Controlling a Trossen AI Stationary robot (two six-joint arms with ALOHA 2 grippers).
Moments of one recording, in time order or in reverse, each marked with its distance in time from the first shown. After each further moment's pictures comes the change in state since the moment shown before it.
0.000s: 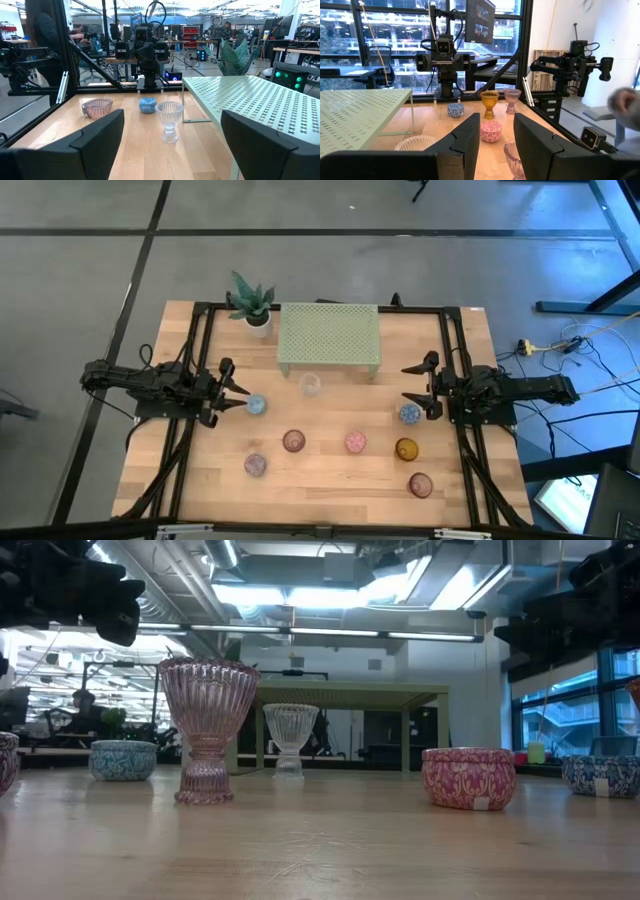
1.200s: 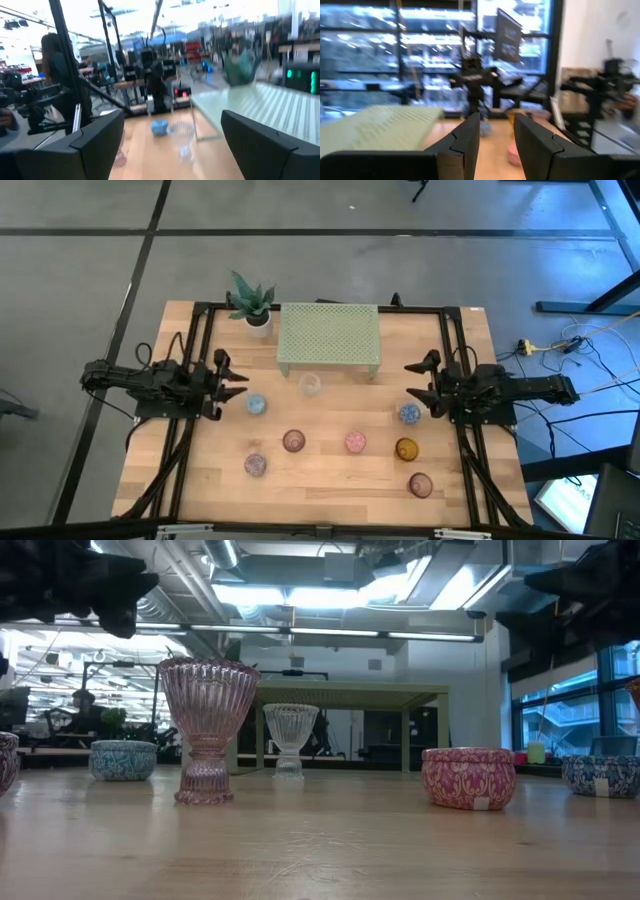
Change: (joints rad) left arm 0.000 0.000 0.000 0.118 -0.184 0.023; right arm 0.000 0.000 0.000 0.127 0.000 0.130
